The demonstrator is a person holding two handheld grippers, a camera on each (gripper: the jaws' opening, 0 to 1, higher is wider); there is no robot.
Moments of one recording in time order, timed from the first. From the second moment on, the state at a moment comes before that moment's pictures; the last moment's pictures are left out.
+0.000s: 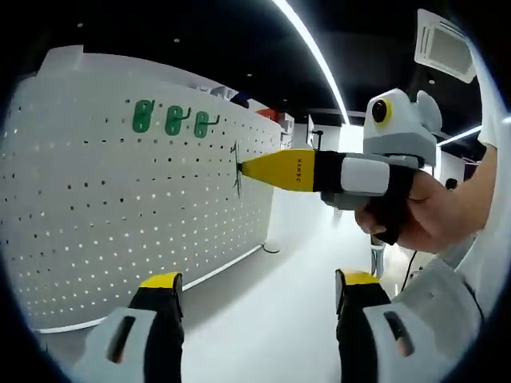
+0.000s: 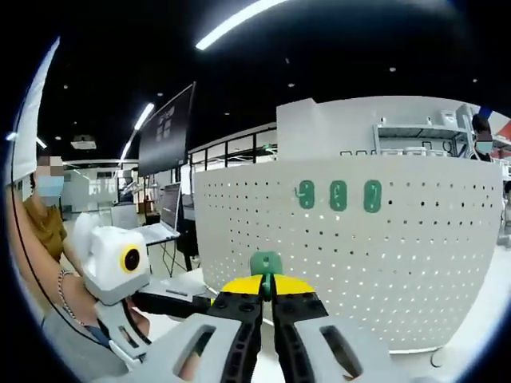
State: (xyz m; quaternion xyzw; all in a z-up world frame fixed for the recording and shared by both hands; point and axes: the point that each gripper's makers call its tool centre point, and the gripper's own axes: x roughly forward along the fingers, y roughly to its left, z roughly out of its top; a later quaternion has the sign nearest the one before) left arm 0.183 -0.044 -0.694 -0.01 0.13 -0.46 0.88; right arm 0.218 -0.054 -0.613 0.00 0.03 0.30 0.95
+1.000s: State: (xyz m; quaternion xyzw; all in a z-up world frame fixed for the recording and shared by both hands) left arm 0.167 0.003 -0.729 0.00 0.15 -0.41 0.90; right arm 0.283 -0.129 -0.589 0.06 0.02 0.19 0.98
